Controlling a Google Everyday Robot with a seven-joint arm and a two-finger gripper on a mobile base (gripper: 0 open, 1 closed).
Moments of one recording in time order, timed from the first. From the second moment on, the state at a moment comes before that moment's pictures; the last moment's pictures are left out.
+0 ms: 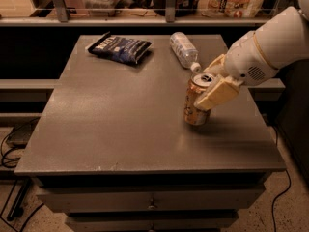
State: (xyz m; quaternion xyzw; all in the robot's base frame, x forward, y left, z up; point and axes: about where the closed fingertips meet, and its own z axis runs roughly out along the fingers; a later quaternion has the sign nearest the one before) arm 0.508 -0.112 0.920 -0.61 0.72 0.14 0.30
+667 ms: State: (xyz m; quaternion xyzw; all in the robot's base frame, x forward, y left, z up) arm 0.576 -0.083 0.933 -0.55 0.73 0.17 0.37
